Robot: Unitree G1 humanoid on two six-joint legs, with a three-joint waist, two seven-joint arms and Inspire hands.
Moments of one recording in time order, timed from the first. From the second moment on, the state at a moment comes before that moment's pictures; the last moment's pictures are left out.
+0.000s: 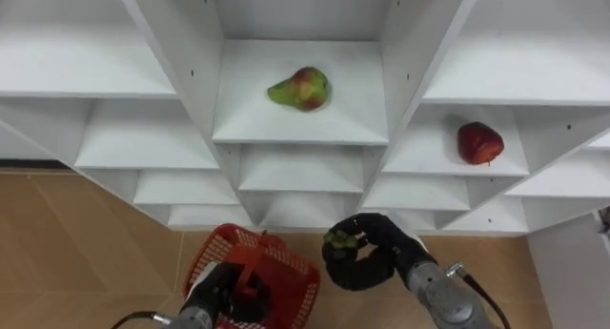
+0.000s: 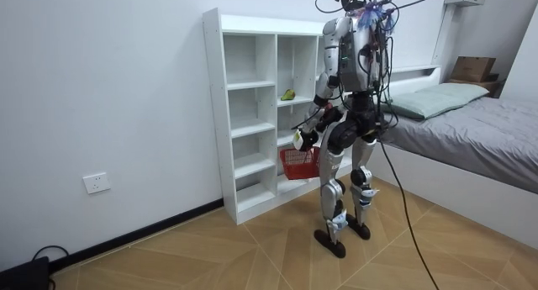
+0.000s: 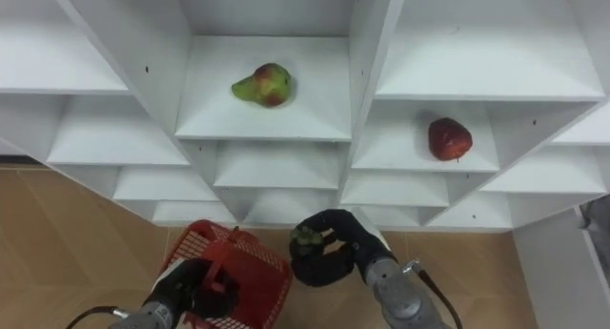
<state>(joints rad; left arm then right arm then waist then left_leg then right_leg) -0.08 0.16 -0.21 0.99 0.03 -0.14 -0.05 -0.10 -0.22 0.35 0.72 -0.13 -0.15 0.04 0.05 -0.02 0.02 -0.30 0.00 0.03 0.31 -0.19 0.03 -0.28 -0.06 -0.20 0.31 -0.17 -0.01</state>
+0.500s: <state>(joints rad) -0.14 0.15 -0.30 0.99 -0.08 -0.16 -0.03 -0.21 -0.19 0.37 0.86 -0.12 -0.15 0.00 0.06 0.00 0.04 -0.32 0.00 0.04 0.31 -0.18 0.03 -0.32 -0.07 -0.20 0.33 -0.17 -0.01</state>
